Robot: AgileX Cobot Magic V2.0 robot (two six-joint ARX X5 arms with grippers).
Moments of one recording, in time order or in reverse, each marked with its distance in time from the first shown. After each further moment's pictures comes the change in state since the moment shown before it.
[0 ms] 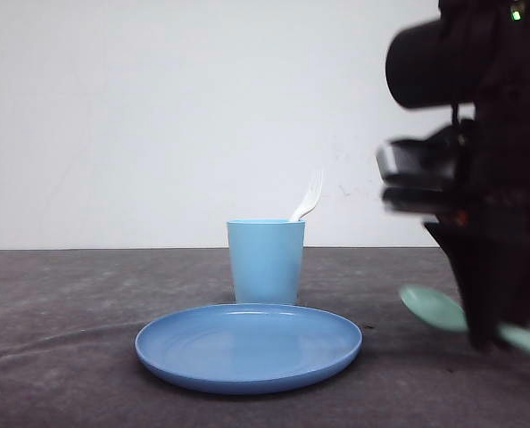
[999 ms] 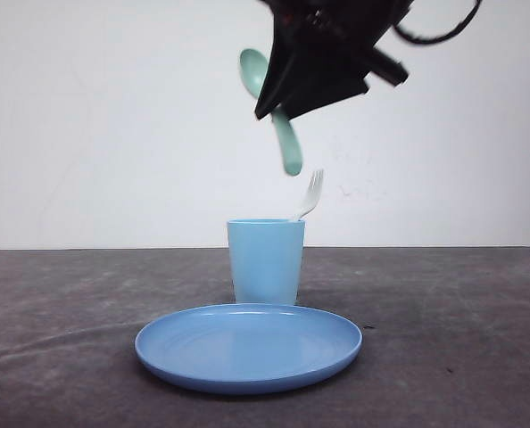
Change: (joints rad) left arm 0.000 0.000 0.000 0.001 0.000 0.000; right arm 0.121 -0.054 0.148 0.606 -0.012 -0.114
